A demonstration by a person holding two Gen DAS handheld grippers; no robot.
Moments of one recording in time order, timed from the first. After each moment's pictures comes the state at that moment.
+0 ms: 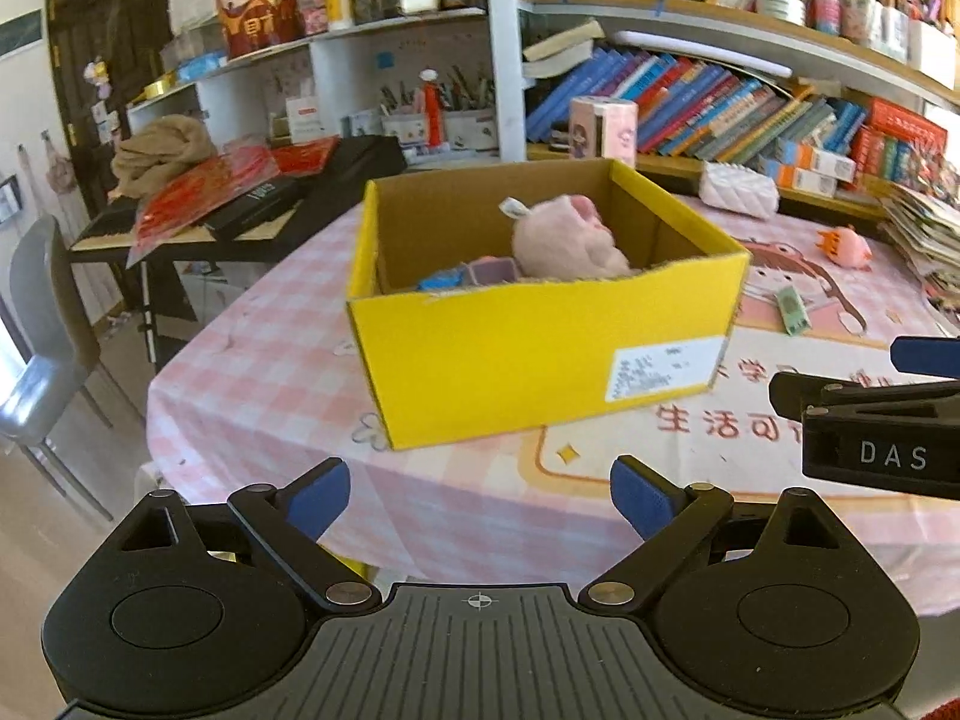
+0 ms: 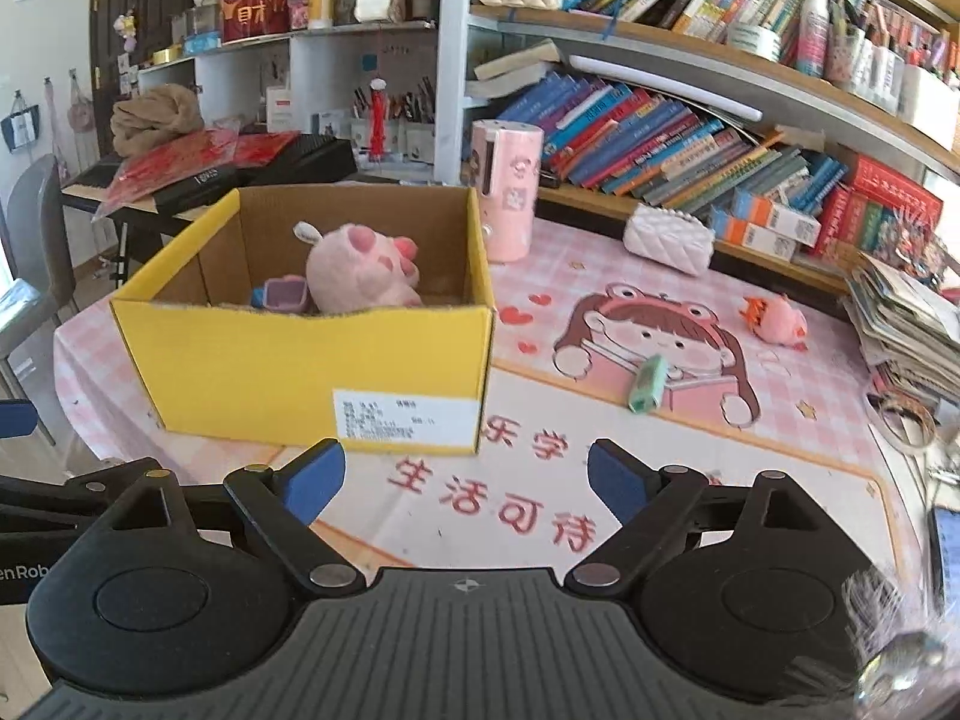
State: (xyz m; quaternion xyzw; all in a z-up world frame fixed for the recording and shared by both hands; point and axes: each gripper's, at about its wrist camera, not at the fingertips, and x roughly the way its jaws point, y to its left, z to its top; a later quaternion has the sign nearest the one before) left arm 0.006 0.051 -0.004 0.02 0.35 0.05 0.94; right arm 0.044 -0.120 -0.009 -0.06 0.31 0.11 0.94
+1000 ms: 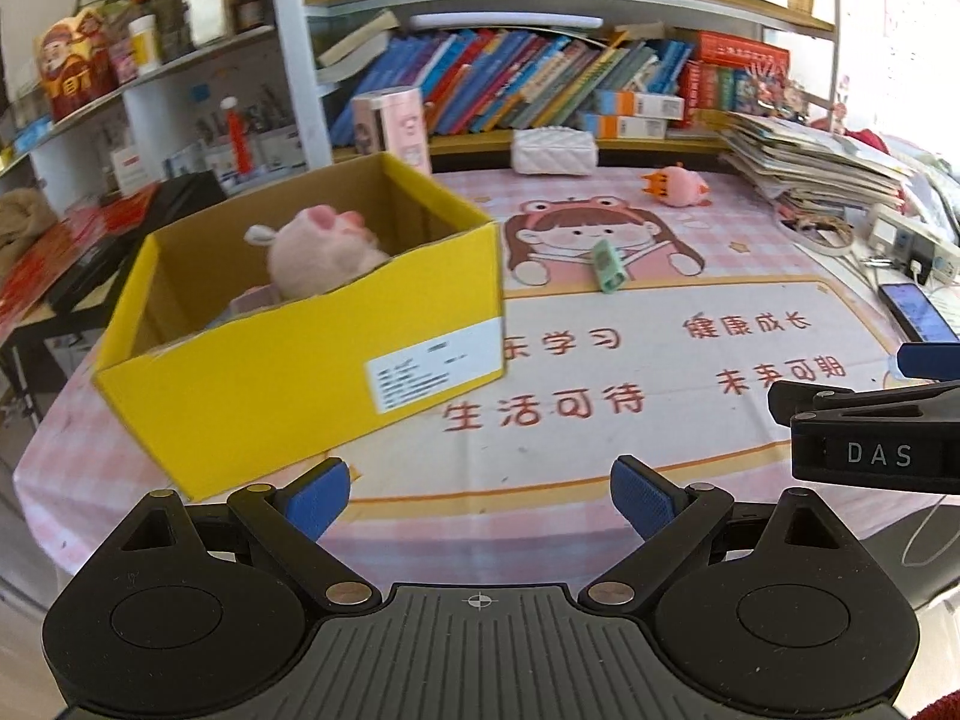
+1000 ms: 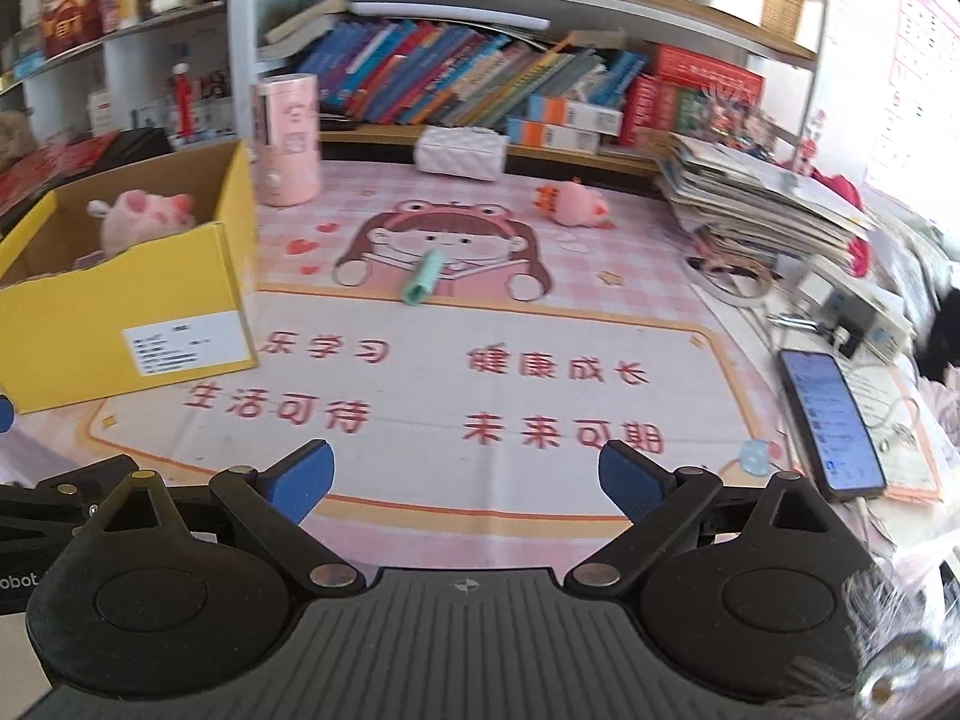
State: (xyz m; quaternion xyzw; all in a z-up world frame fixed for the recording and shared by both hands) left arm 0.023 -0.037 -0.014 0.08 0.36 -0.09 0.93; right arm 0.010 -0.213 -0.023 -0.01 0.35 -0.06 0.94
